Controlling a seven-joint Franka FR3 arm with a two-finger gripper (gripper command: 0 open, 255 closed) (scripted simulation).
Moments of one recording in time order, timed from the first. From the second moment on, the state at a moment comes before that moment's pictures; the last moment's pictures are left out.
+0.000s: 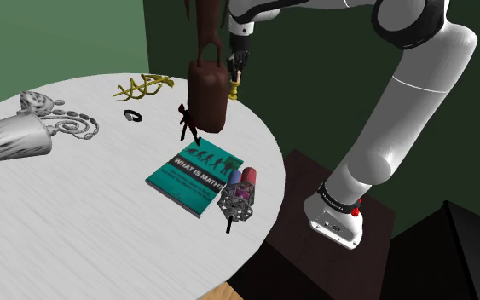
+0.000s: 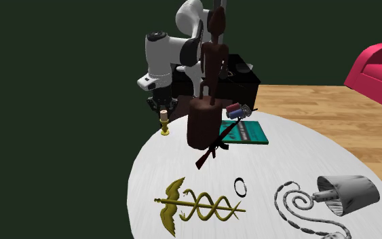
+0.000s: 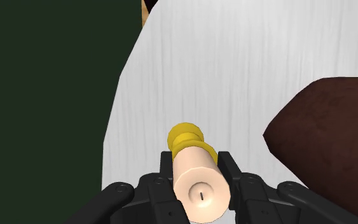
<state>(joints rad) -0.02 0.14 -0.10 -1.85 -0.05 1.89 -0.24</state>
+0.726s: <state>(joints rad) -0.02 0.12 -0.10 -1.73 -0.05 1.75 -0.25</state>
